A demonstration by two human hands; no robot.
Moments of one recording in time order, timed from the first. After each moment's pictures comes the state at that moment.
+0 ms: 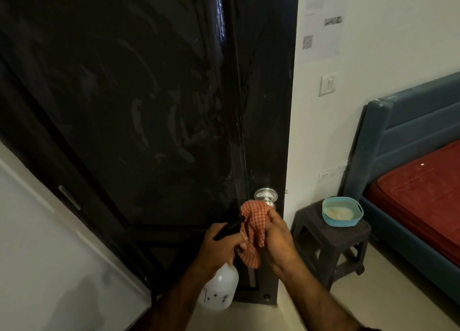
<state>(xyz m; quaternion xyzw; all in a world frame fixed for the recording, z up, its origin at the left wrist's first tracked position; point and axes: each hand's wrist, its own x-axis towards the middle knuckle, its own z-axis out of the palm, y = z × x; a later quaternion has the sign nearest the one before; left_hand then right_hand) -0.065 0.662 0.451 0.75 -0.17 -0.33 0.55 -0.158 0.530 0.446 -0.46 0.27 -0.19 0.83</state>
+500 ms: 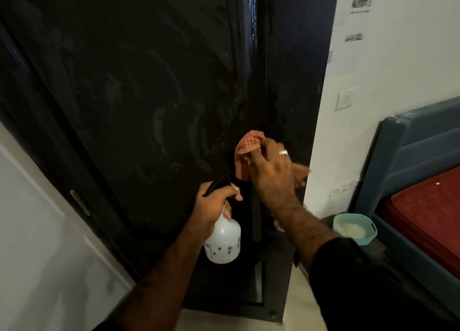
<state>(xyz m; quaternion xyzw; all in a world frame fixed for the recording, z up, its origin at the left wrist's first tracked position) 0.028 0.644 0.534 0.68 -0.17 -0.23 0.68 -0.021 0.472 0.533 -0.87 0.15 -0.47 -0.01</state>
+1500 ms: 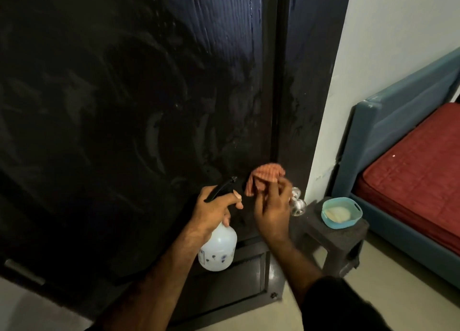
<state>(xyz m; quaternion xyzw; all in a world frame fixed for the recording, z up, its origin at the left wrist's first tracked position) 0.176 0.625 0.510 0.68 -0.28 -0.31 0.60 0.076 0.495 0.410 -0.77 0.33 -0.48 0.25</state>
